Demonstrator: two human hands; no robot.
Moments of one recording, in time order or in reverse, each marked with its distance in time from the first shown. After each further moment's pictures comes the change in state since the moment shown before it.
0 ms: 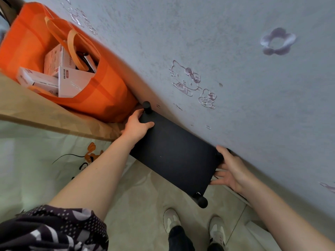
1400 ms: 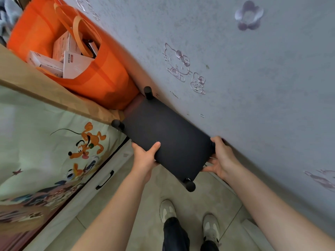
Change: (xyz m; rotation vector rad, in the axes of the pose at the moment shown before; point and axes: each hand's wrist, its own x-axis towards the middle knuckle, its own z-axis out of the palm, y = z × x) left_hand -0.131 -0.035 0.068 -0.828 0.108 -0.324; right_hand 0.004 -0.002 0.006 0.057 -0.022 -0.021
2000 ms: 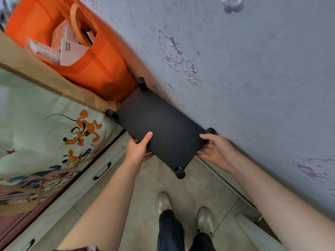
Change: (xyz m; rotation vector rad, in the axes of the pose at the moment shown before) left_hand 0.001 -0.010 -0.008 0.091 0.021 -0.036; right_hand -0.001 -0.003 -0.024 0.027 -0.214 0.024
